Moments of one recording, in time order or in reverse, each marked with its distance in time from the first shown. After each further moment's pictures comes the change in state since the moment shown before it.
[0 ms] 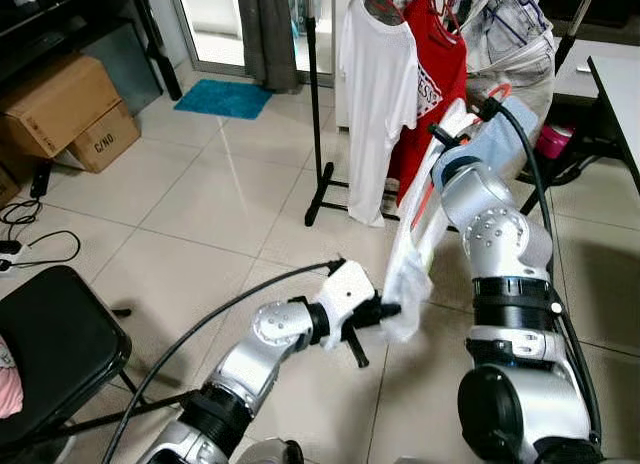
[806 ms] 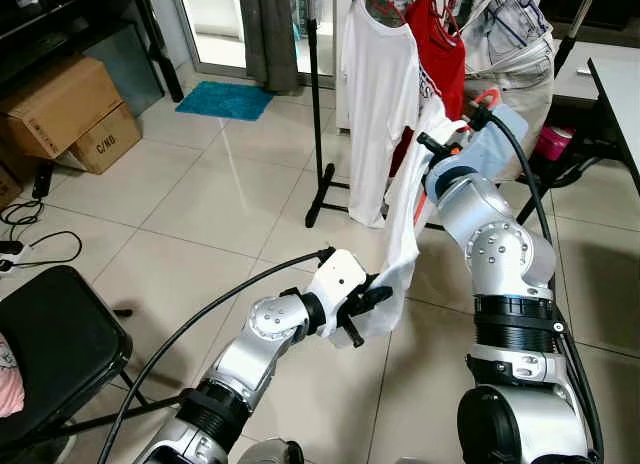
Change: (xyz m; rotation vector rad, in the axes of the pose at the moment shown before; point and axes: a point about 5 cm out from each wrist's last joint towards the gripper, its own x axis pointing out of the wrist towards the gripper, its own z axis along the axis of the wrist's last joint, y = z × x) left arm -0.005 0.015 0.003 0.004 -0.016 0.145; right arm -0.016 0.003 -0.008 -0.014 0.037 0.073
